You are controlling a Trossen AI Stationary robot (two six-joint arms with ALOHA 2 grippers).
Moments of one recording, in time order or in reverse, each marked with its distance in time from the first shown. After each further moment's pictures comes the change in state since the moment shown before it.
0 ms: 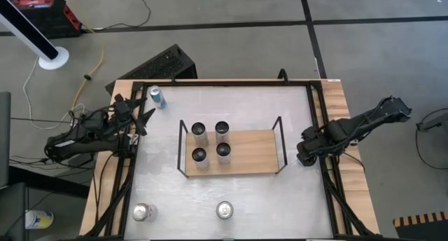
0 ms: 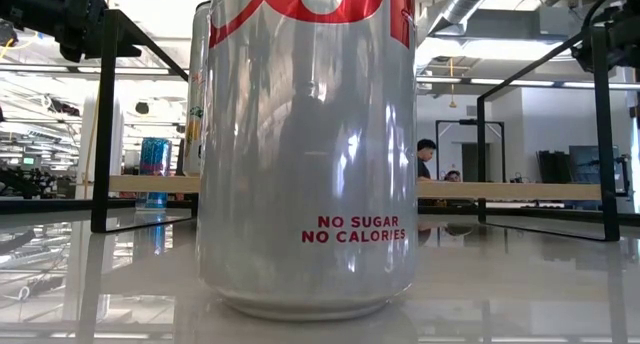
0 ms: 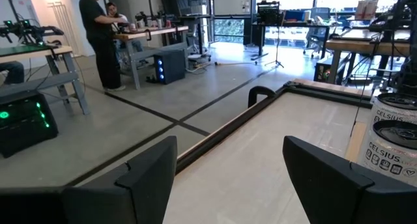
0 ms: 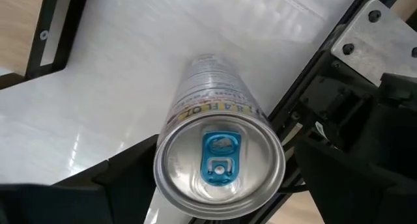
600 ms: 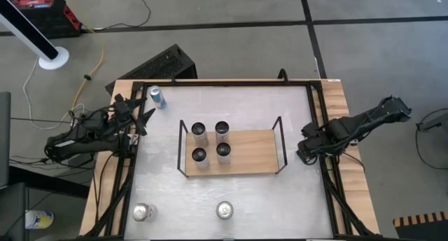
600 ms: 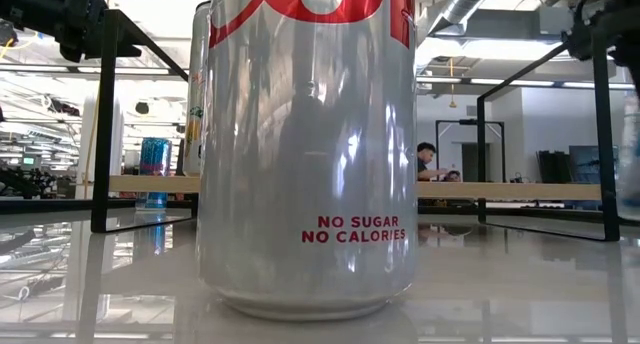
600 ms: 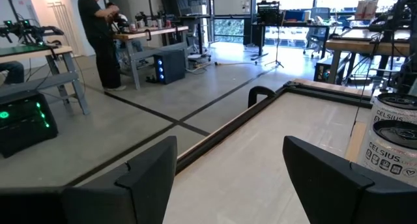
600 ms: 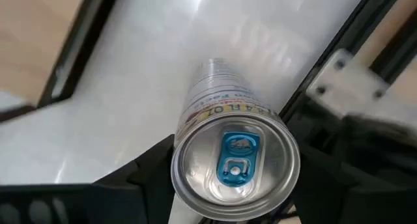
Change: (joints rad) left arm 0.000 0.000 0.000 0.000 0.000 0.000; right arm -0.001 0.001 0.053 -0.051 0.145 -0.036
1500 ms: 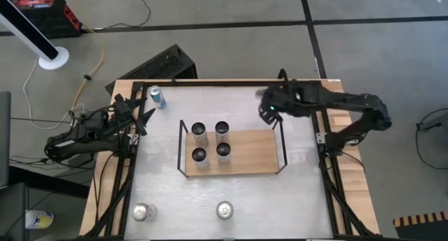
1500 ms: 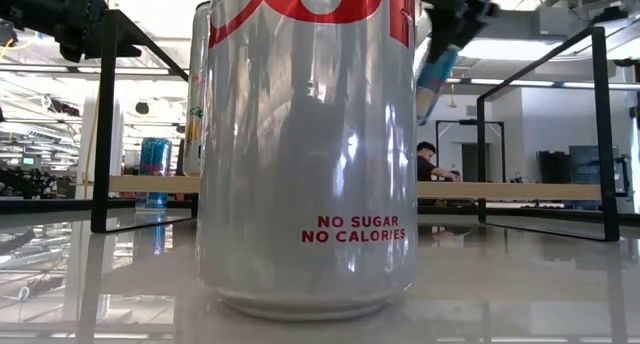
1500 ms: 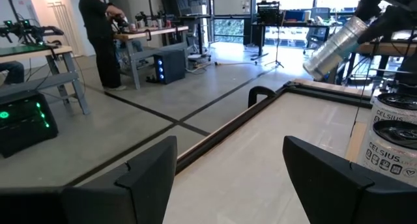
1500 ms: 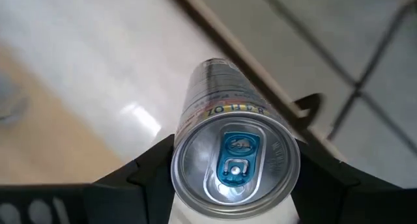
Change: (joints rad) left arm 0.000 0.000 0.000 0.000 0.000 0.000; right arm -0.475 0.439 0.628 0.244 0.528 -0.908
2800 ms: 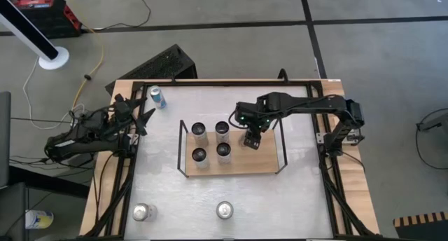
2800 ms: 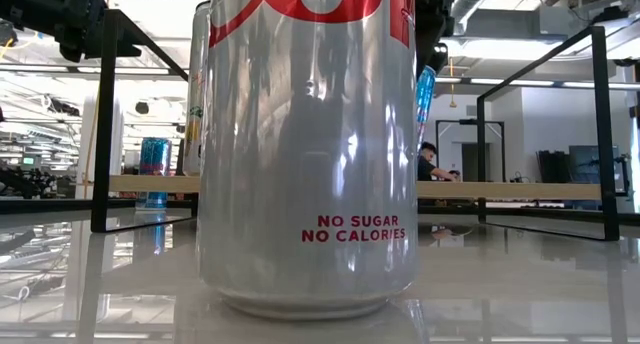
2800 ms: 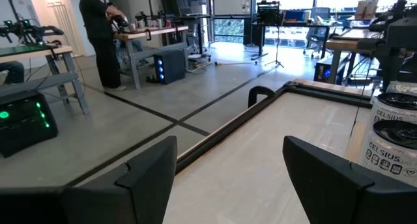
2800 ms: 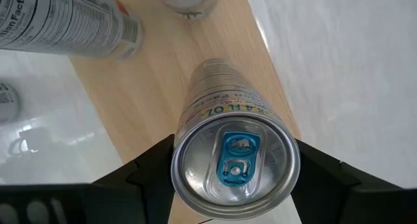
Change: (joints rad) left arm 0.000 0.000 0.000 0.000 0.000 0.000; right arm 0.029 0.300 0.117 0.020 -0.649 -0.148
